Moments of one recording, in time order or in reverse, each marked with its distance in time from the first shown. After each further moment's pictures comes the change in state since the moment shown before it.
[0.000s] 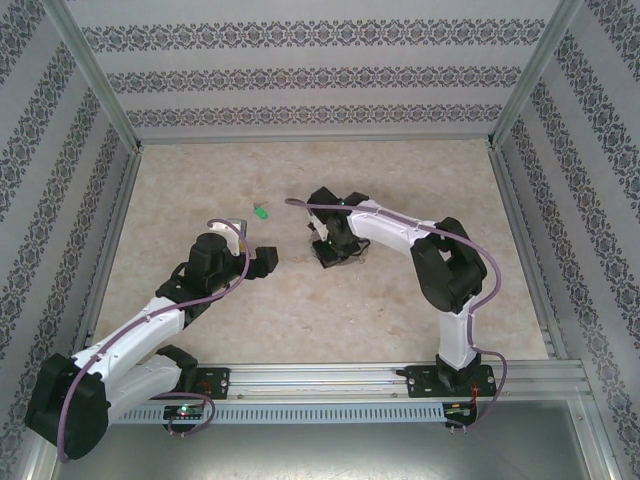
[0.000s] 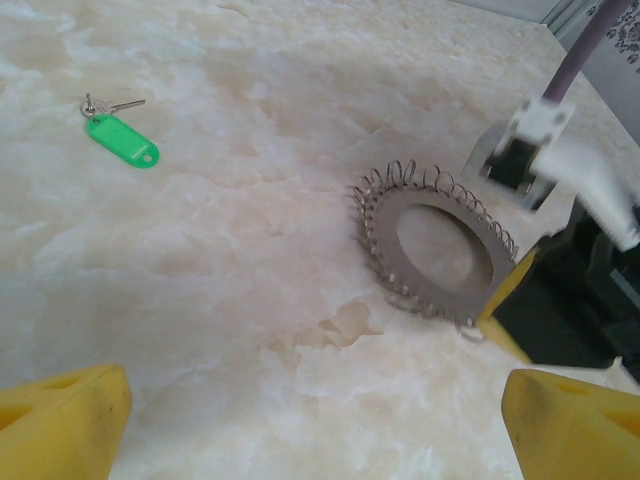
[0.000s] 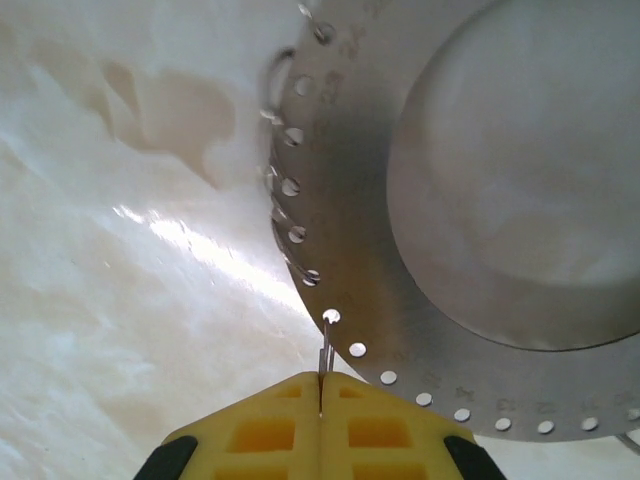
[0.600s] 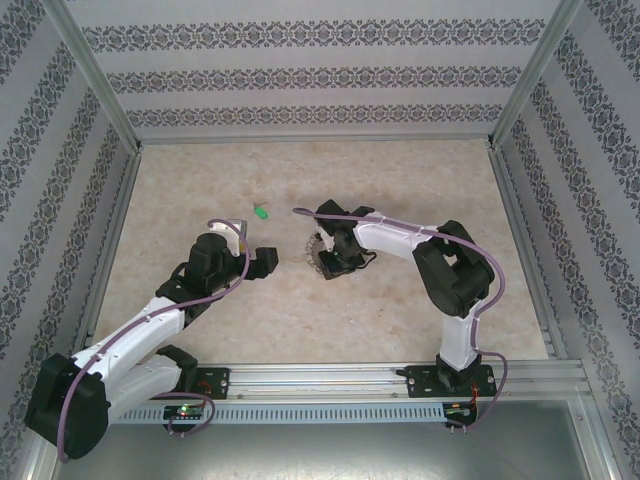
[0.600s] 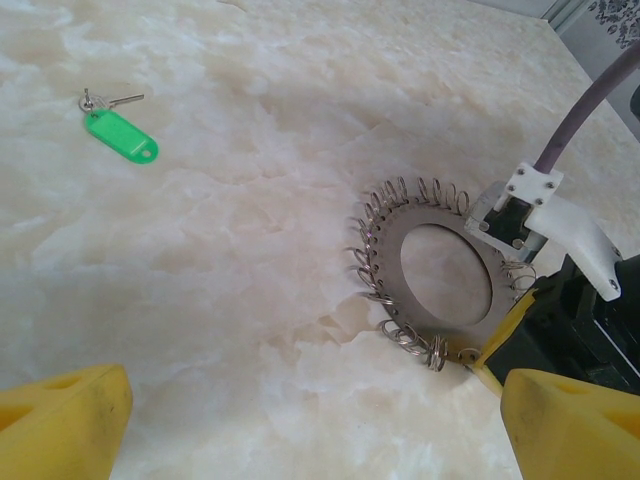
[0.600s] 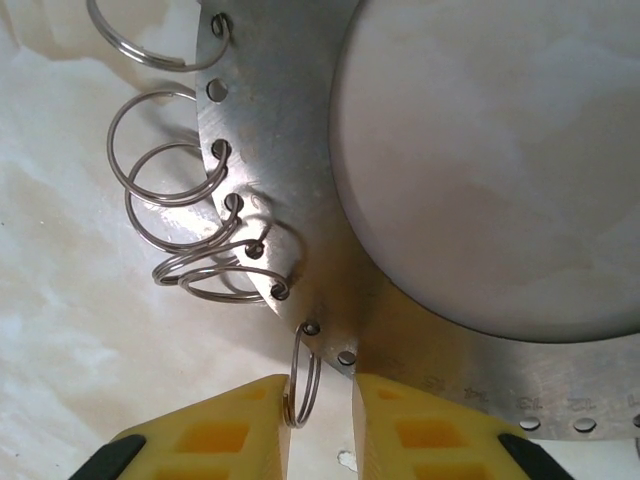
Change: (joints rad) left arm 0.000 0.000 0.000 -0.007 0.004 0.000; right arm -0.003 -0.053 -0.148 0.115 -0.027 0.074
